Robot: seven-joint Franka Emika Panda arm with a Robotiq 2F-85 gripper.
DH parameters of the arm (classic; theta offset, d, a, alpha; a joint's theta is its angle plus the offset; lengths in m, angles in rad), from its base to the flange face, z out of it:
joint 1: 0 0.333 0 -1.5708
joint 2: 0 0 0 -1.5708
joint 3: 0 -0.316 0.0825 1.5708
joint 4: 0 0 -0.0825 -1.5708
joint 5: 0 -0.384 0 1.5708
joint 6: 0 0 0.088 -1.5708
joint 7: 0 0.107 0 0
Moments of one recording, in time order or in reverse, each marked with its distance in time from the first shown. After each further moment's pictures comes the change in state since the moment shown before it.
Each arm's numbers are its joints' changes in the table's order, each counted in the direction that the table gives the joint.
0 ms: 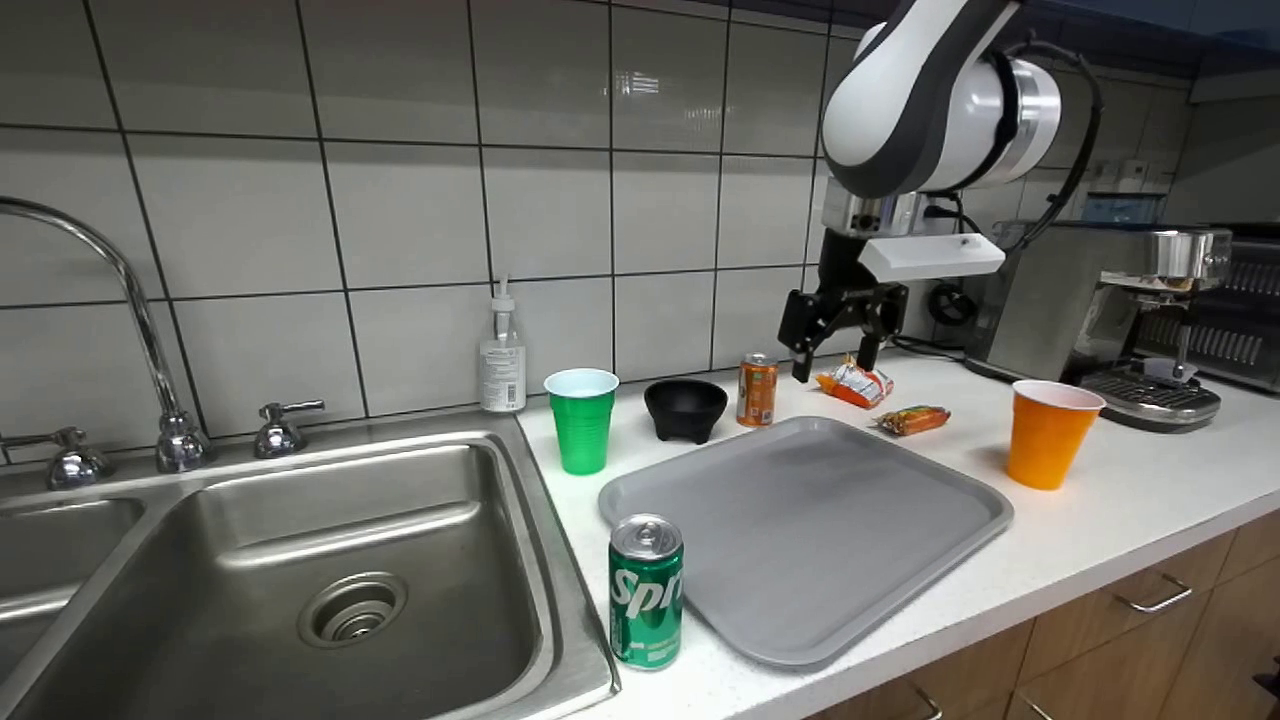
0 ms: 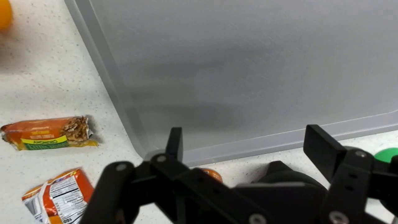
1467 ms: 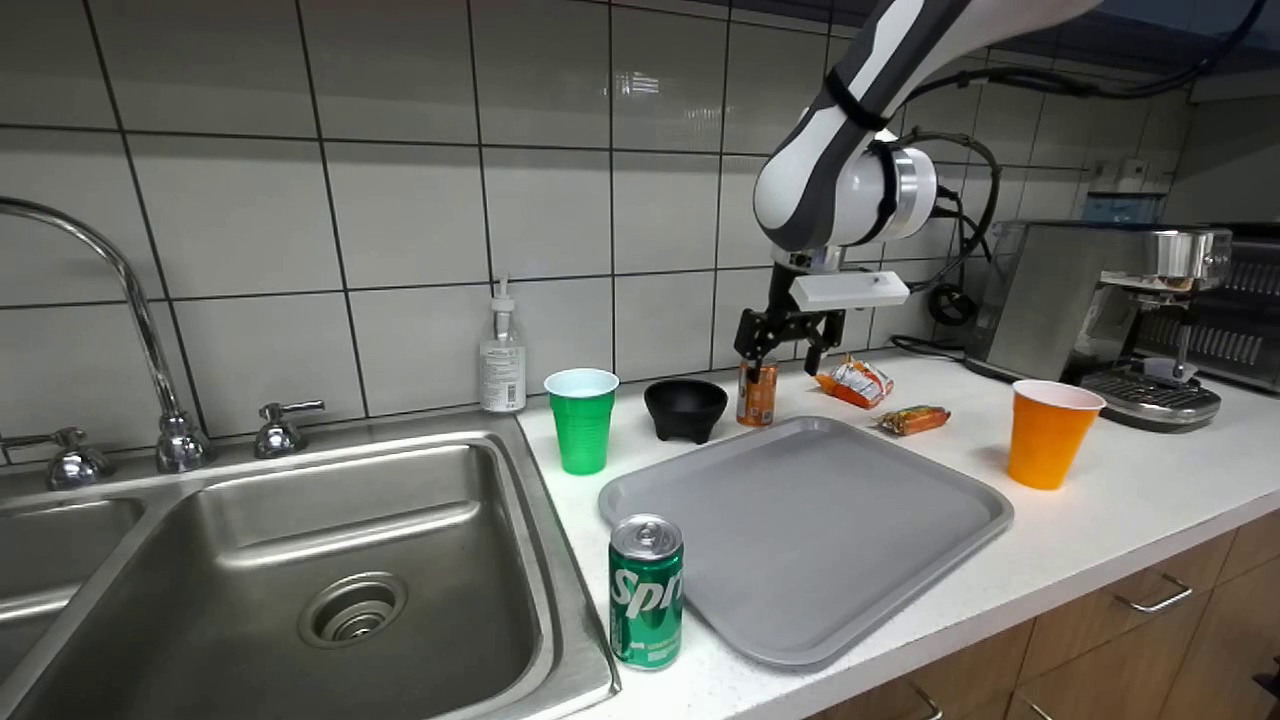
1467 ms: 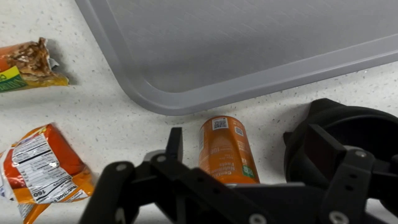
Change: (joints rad) arm -0.005 0.363 0.019 -0.421 -0.031 0.011 0.007
